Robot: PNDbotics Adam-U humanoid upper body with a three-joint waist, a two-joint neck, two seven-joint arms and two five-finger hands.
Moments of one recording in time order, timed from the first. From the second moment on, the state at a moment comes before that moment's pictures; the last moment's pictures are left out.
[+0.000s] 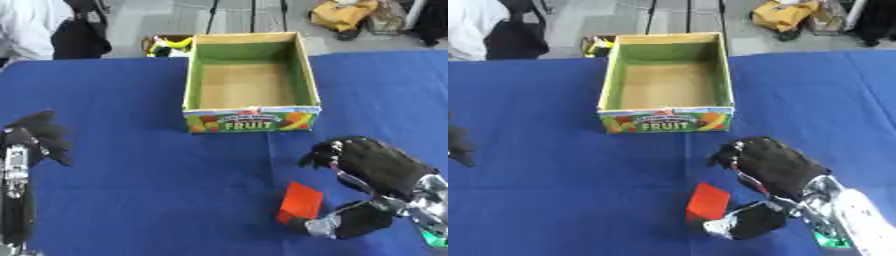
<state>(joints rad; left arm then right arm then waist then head) -0.27 0.14 -0.02 -1.98 -0.31 -0.12 0.27 -0.43 -0.39 0.19 -1.97 1.15 -0.22 0.68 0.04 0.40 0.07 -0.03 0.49</state>
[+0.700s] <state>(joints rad) -0.27 0.14 -0.02 -1.98 -0.31 -0.11 0.27 -0.41 -0.37 0.20 -1.96 1.26 -0.14 0.66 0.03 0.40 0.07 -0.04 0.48</state>
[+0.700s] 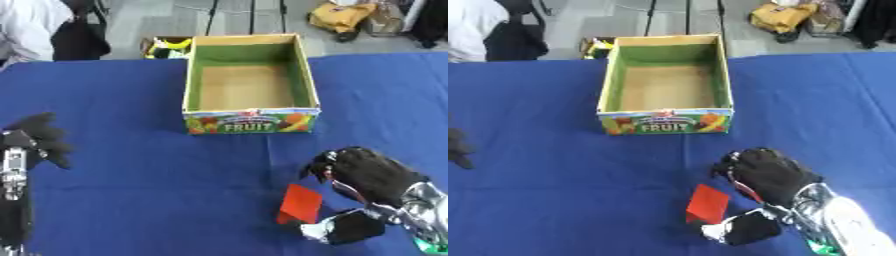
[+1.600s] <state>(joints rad) -0.27 0.14 -0.02 -1.98 -0.31 -0.11 0.26 -0.40 -0.36 0.21 -1.91 1.26 -0.08 0.62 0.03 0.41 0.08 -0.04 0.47</state>
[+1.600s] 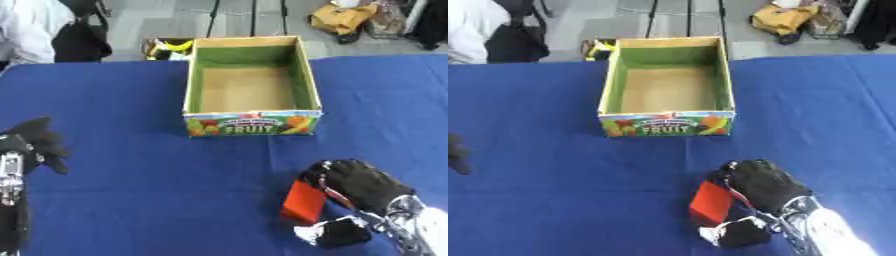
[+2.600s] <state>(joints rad) -0.27 0.14 -0.02 -1.98 -0.31 -0.11 0.26 -0.42 -0.36 0.21 -1.96 1.21 -0.04 0.65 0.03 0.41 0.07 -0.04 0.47</state>
